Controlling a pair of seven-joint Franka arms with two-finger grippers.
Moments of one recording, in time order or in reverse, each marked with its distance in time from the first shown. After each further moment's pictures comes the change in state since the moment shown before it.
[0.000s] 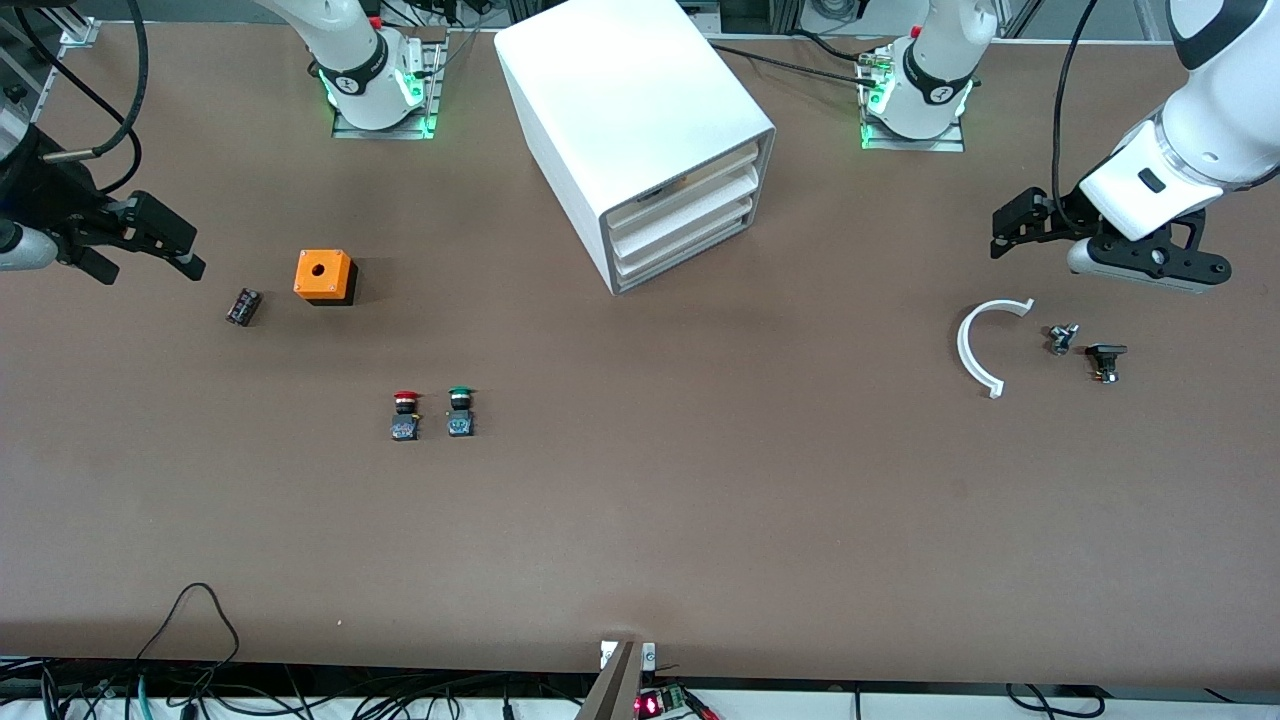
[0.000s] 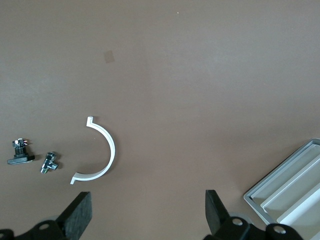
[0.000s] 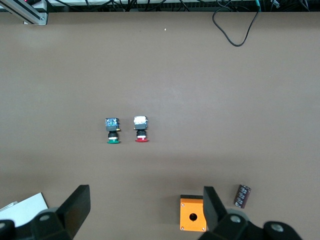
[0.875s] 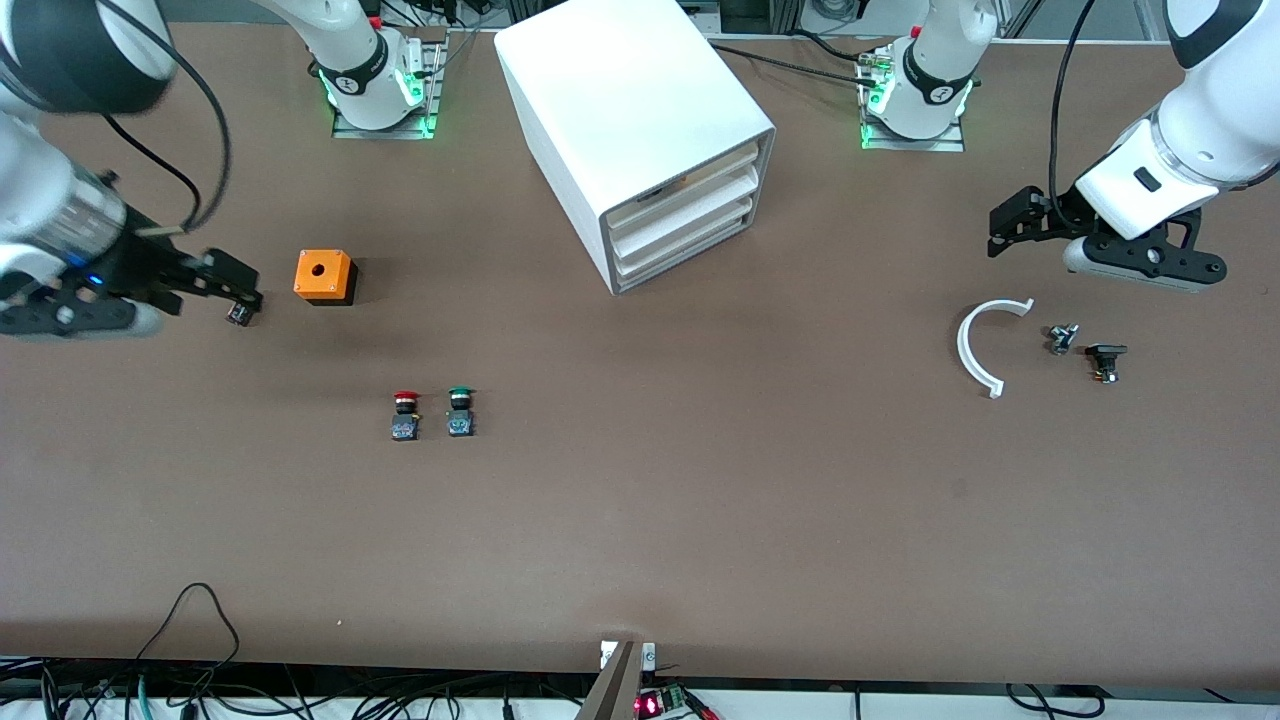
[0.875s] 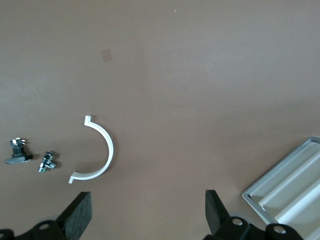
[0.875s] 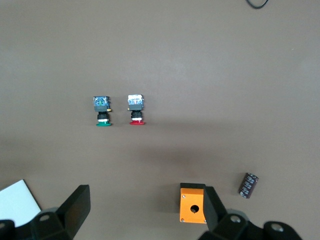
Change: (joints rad) left arm -0.007 0.000 -0.003 0.002 -0.017 -0.025 -0.001; right arm 0.026 0.150 0.003 -0.004 0.001 -0.017 -0.002
